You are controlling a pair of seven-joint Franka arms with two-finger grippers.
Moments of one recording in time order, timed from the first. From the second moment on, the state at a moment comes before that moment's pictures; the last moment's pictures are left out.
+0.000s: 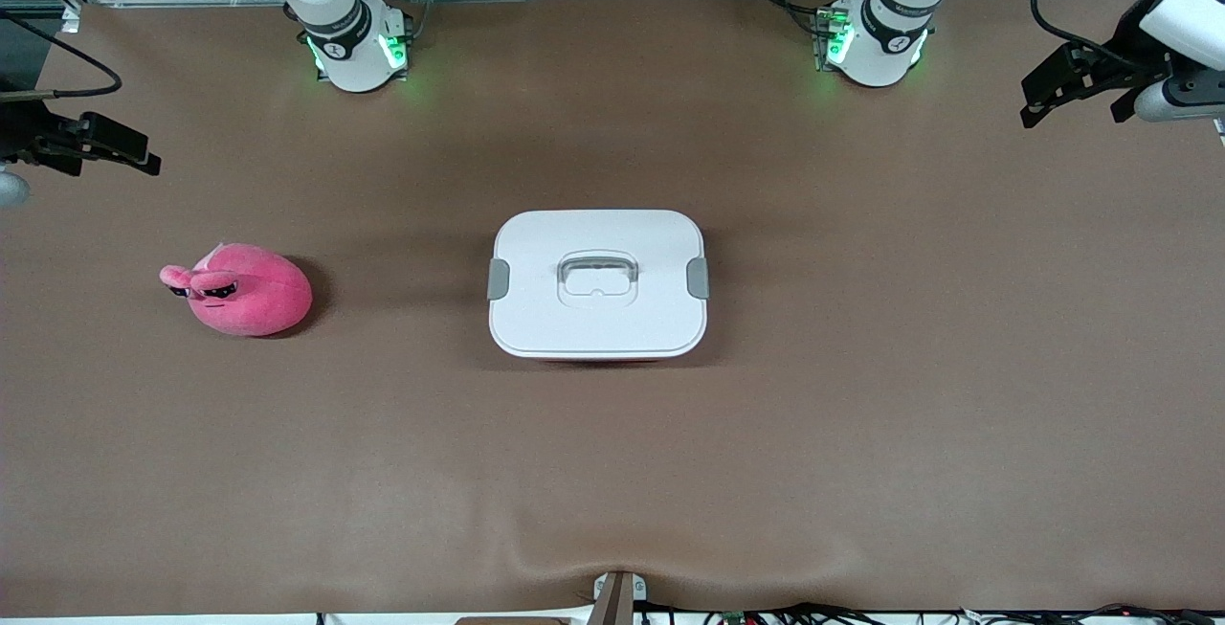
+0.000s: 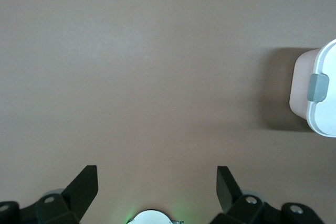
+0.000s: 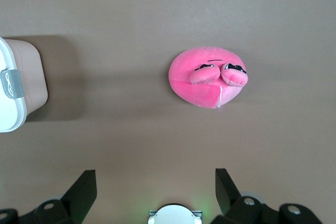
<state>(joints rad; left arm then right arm) -0.08 -0.16 -0.05 -1.65 0.01 1.47 -0.16 -0.03 -0.01 -0.04 -1.57 0.05 1.41 -0.03</state>
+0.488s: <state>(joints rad) -0.07 -0.15 -0.05 -1.63 0.01 1.47 -0.16 -0.03 -0.01 -0.04 -1.57 0.05 1.41 -0.03</state>
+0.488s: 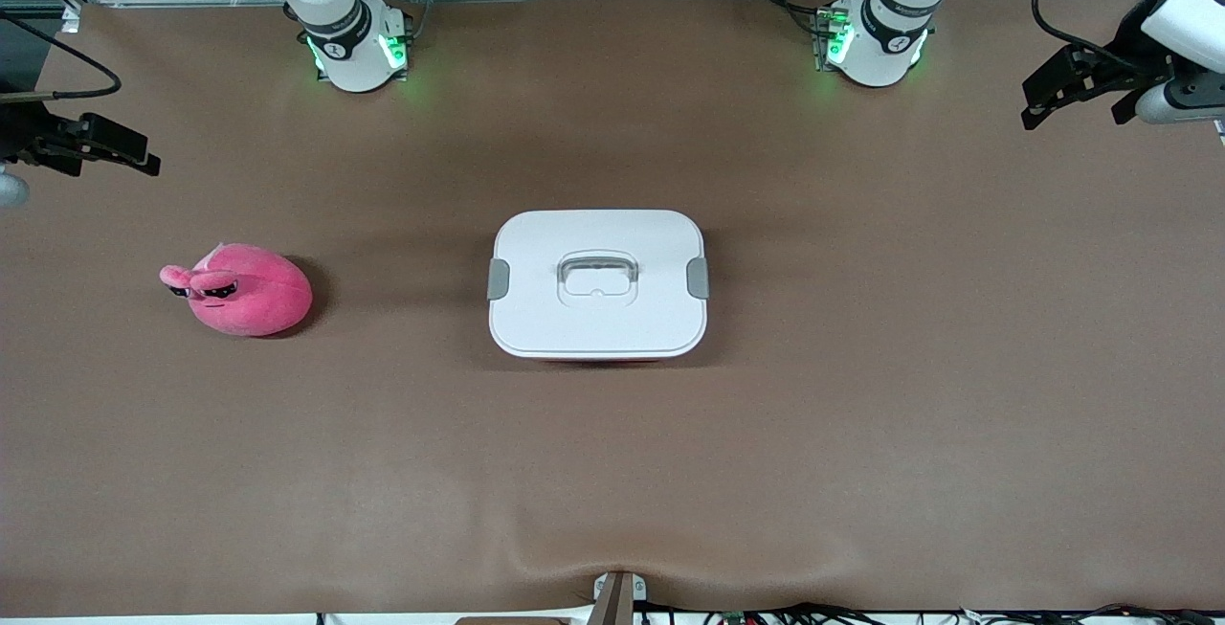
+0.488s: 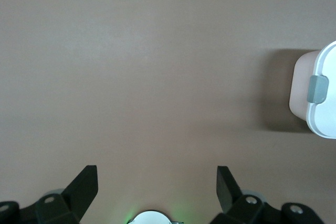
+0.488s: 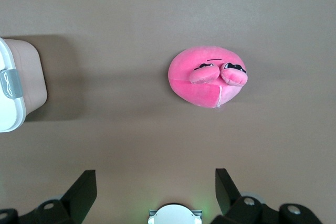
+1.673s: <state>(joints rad) -0.07 -0.13 -0.05 -1.61 0.01 1.46 -0.16 -0.03 0.00 -0.04 -1.63 0.05 1.40 -0.03</state>
